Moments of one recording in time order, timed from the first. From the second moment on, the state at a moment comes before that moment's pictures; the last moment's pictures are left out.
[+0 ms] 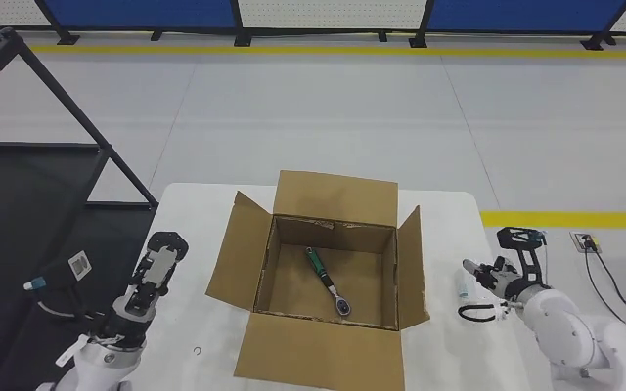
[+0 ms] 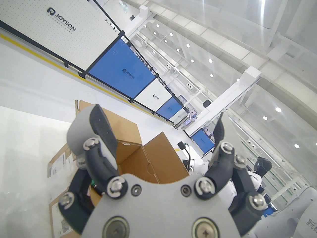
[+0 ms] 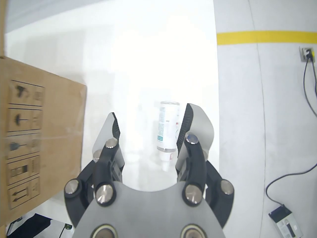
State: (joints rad) left arm 1.51 -1.19 -1.76 -2.11 0.06 -0.40 -0.26; right arm -1.24 -1.09 1.67 -1.92 -0.94 0.11 0.93
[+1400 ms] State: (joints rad) left arm 1.56 -1.18 -1.98 -2.02 -0.11 -0.48 -0.28; right arm -0.48 -1.31 0.64 -1.40 -0.80 0.09 1.10
